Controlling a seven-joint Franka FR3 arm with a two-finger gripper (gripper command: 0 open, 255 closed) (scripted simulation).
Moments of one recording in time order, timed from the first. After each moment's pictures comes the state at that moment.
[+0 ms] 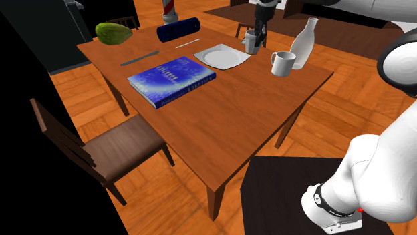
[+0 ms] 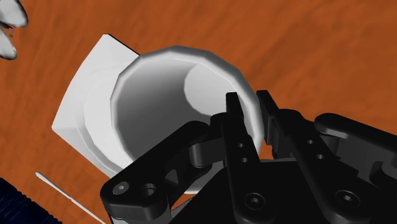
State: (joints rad) arm -0.41 0.06 -0.69 -1.53 -0.07 1.76 -1.12
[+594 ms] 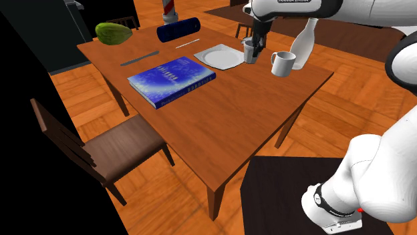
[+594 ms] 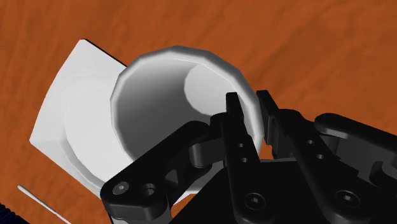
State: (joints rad) arm -0.40 0.03 -0.68 -1.69 -0.10 1.89 -1.09
